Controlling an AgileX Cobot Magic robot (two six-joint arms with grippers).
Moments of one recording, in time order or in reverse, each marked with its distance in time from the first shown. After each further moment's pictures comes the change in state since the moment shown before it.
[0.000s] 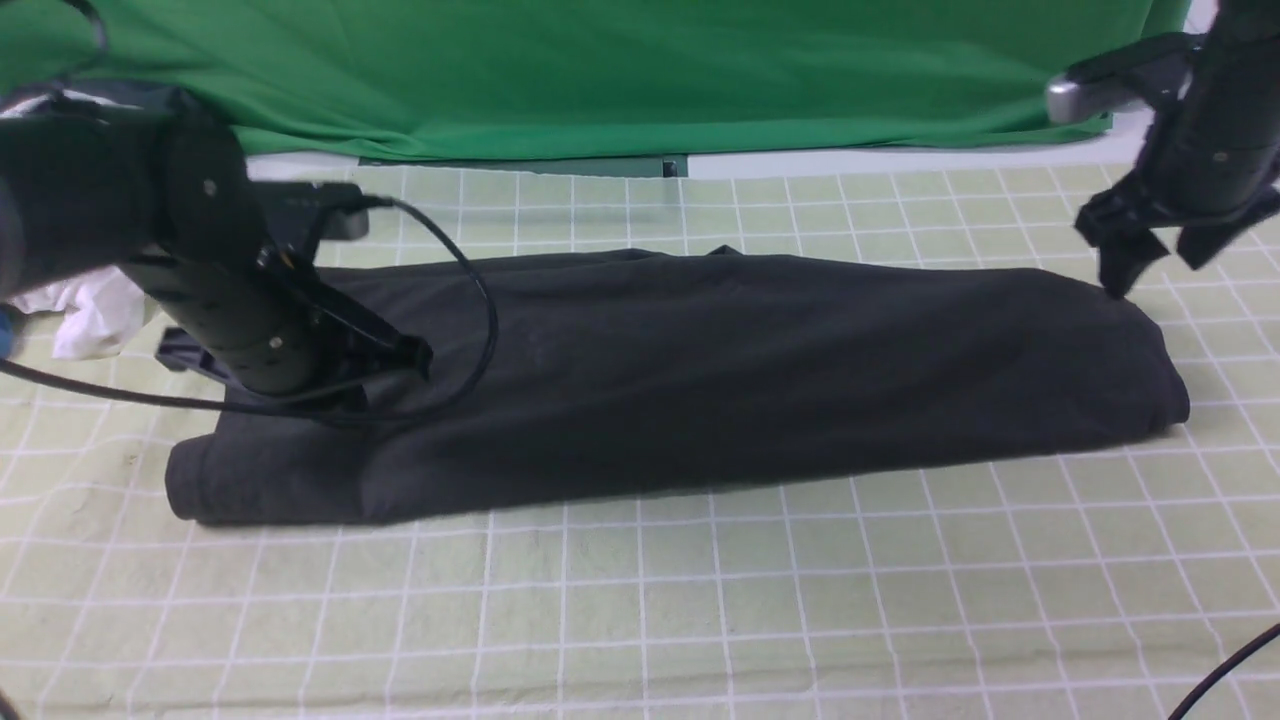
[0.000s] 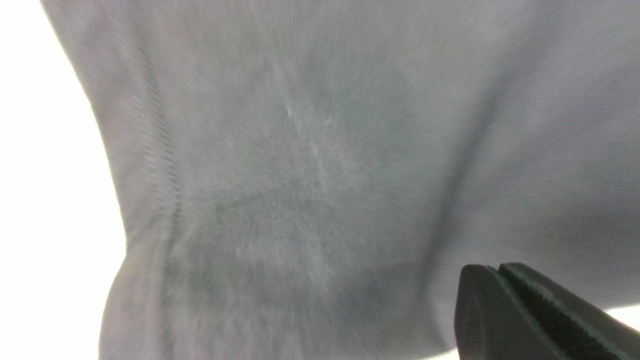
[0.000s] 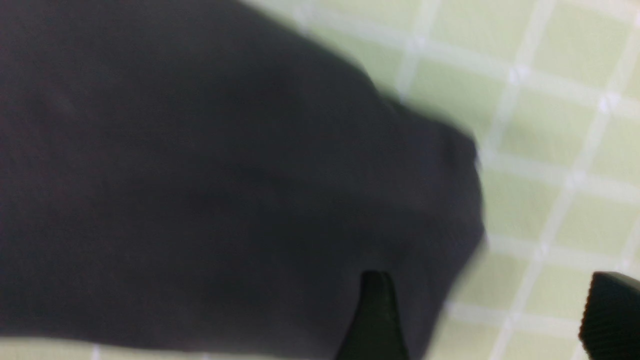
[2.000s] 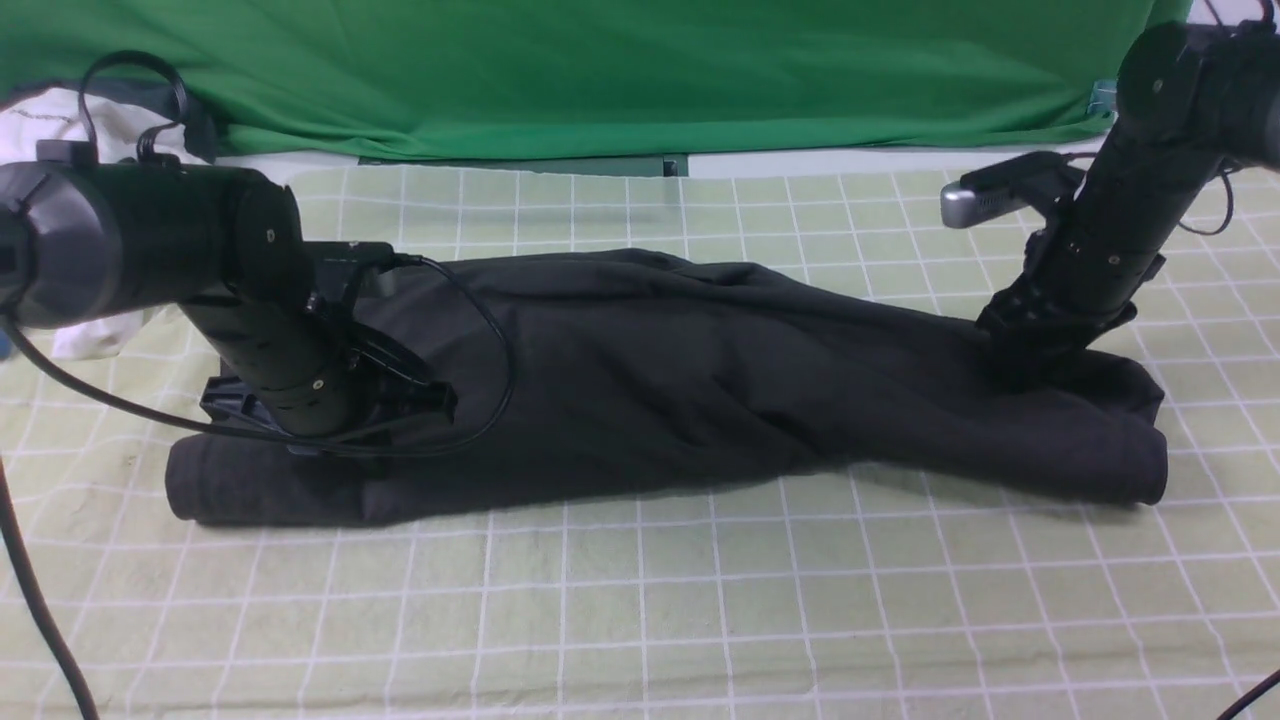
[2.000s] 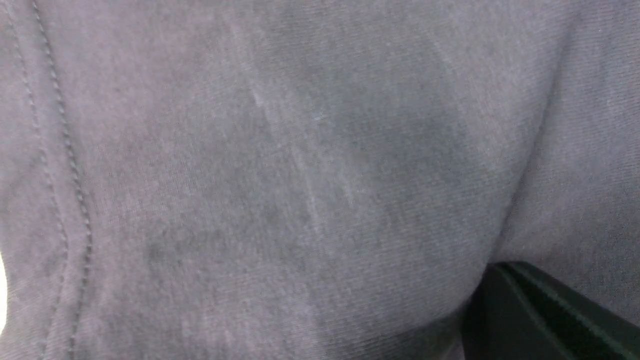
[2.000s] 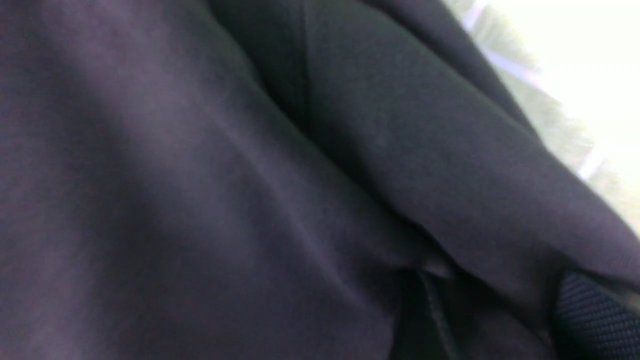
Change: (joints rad) right arm 0.078 0.095 0.126 0.246 -0.134 -0.245; left arm 0.000 0.184 -0.001 -0.013 -0.050 -0.003
